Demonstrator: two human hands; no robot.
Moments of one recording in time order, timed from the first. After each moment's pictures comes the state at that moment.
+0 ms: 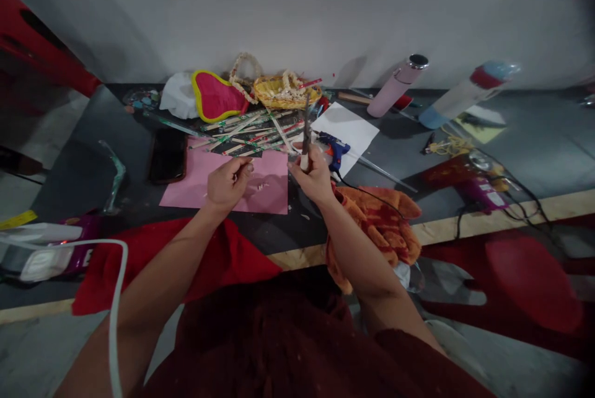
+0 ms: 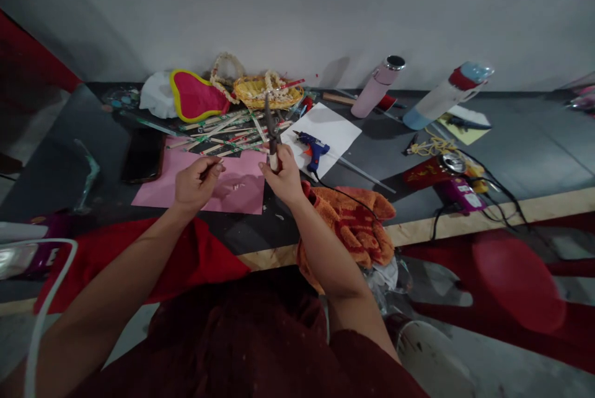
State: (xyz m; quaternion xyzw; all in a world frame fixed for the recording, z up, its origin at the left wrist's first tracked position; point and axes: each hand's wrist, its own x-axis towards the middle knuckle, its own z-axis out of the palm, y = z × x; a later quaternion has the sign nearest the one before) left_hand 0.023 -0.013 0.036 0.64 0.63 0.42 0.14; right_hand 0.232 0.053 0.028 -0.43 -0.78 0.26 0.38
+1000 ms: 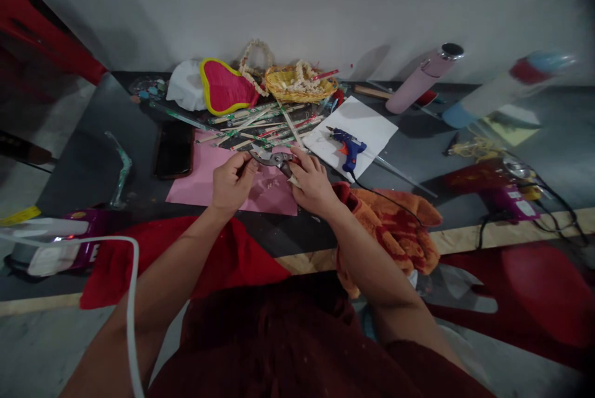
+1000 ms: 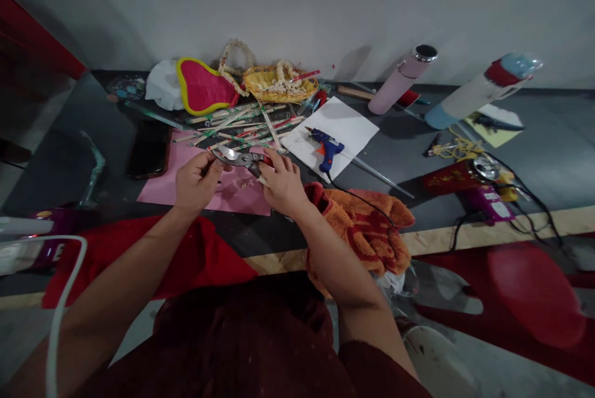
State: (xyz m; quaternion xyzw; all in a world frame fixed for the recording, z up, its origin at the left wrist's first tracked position) left_hand 0.025 -0.015 0.043 0.57 0.61 0.50 0.22; right_hand 0.220 0.035 0.029 -0.42 -0.89 0.09 0.15
